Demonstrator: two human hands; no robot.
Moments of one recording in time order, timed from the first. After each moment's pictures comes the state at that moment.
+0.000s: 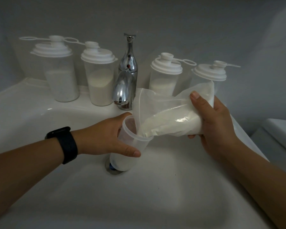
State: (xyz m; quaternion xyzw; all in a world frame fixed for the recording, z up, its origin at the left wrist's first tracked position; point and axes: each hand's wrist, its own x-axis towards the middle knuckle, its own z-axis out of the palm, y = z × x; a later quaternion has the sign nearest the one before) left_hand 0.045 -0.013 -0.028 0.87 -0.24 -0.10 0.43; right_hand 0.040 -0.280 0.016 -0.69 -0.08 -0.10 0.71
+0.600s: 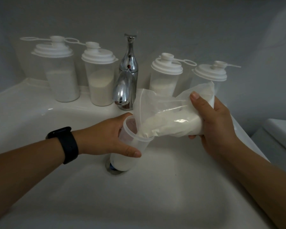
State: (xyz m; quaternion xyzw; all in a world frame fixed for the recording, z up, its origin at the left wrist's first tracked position) left_hand 0.043 -0.014 -0.026 0.87 -0.24 -0.11 0.42; right_hand 0.042 -0.281 0.015 -0.69 -0.08 -0.10 0.71
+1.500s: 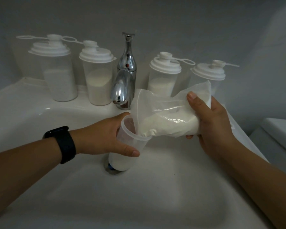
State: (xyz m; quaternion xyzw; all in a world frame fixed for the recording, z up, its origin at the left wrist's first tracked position) left_hand 0.044 -0.013 -0.026 0.87 -0.24 -0.11 0.42; right_hand 0.043 -0.280 0.012 -0.69 -0.08 -0.09 0.72
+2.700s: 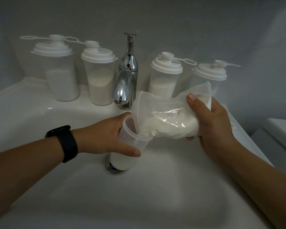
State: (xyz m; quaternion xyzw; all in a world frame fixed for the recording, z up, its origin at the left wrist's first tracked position) left_hand 0.045 -0.012 -0.027 0.87 -0.25 -0.11 0.41; right_hand 0.040 -0.278 0.012 -0.69 -0.09 -0.10 0.71
